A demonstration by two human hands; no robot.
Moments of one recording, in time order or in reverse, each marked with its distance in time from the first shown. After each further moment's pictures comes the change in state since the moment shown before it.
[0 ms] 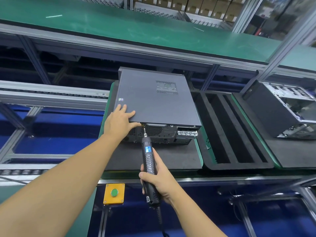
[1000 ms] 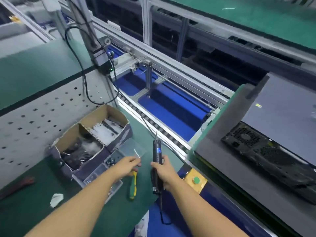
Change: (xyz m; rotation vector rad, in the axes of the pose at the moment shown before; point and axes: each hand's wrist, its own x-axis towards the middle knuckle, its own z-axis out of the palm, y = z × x) left_hand -0.369 -0.189 0.048 -1.199 -0.195 -1.153; right_hand 0.054 0.123 0.237 -0.529 -0.341 0.400
